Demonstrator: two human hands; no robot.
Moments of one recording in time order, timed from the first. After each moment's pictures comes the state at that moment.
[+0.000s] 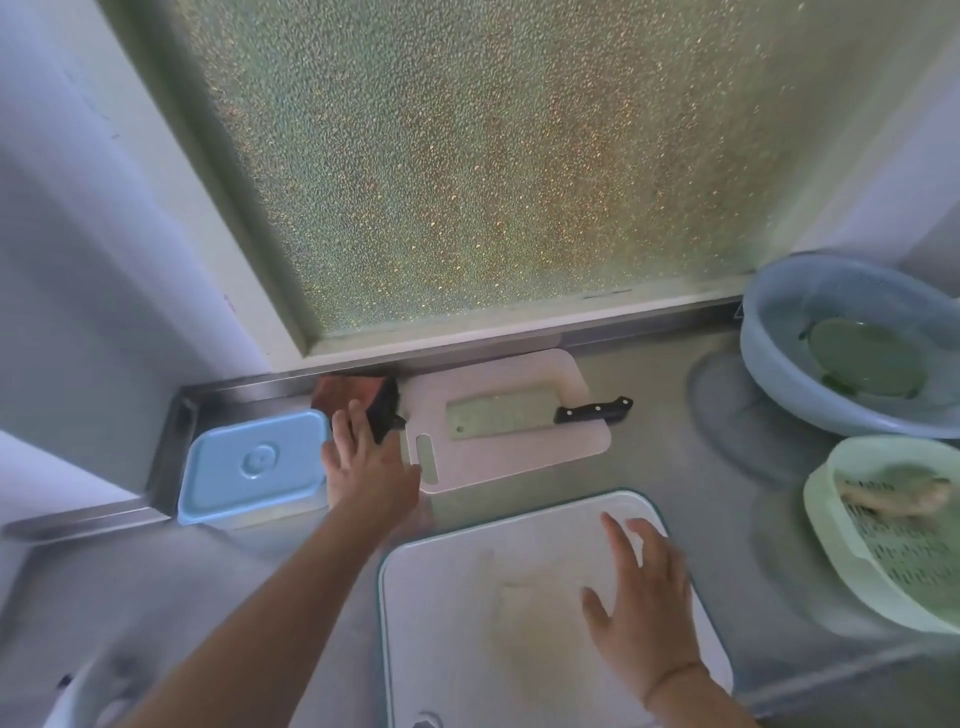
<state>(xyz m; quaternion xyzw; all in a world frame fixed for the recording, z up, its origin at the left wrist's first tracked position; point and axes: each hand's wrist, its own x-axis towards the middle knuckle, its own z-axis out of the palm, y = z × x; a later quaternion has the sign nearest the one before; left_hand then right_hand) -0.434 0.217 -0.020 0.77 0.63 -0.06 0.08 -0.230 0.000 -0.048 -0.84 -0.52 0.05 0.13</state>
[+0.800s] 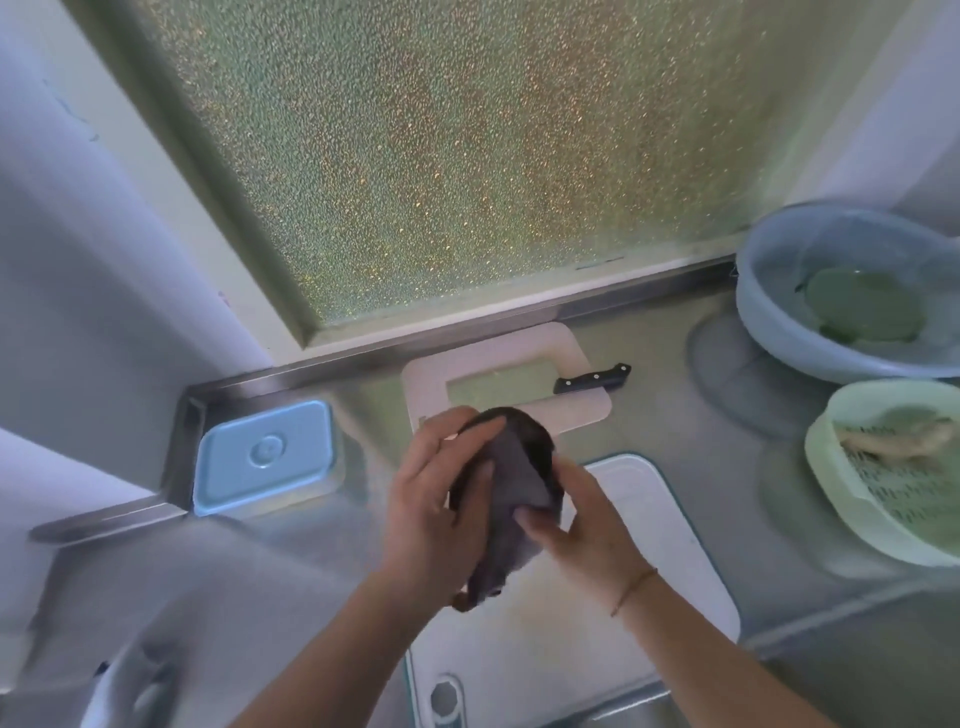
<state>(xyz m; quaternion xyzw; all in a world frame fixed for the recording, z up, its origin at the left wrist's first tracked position) -0.418 0.117 0.051 0.77 0.31 0.49 0.25 -0.267 0.054 0.007 -0.64 -0.53 0.28 0.47</state>
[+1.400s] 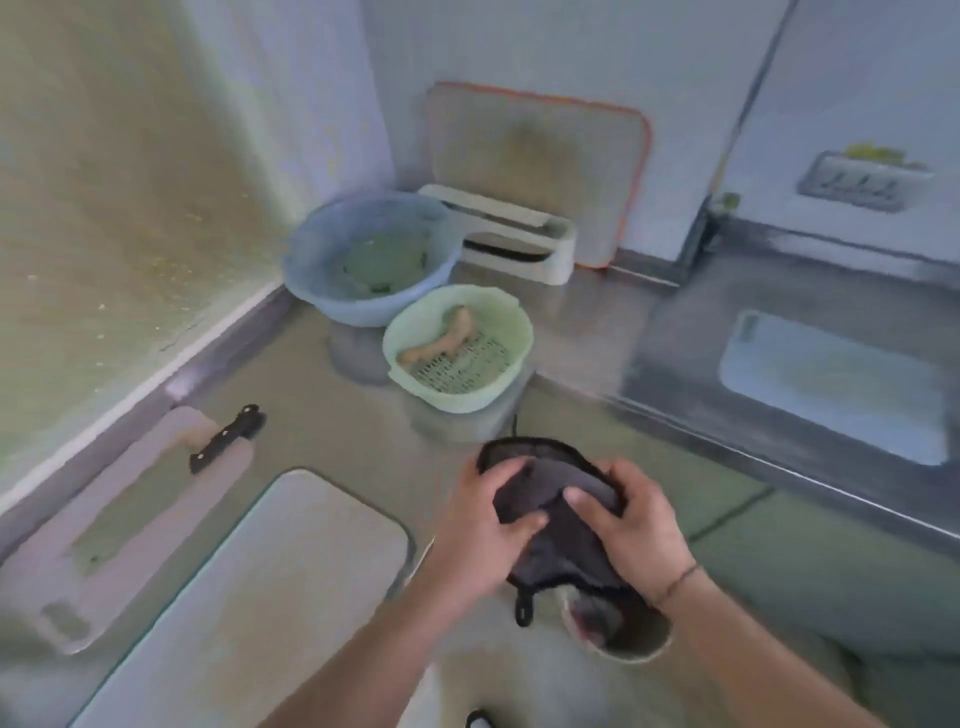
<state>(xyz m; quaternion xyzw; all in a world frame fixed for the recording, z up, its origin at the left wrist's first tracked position) -0.197 -0.119 0.014 0.85 0.13 0.02 0.51 -0.134 -0.289 0.009 -0.82 -0.12 0.12 0.55</state>
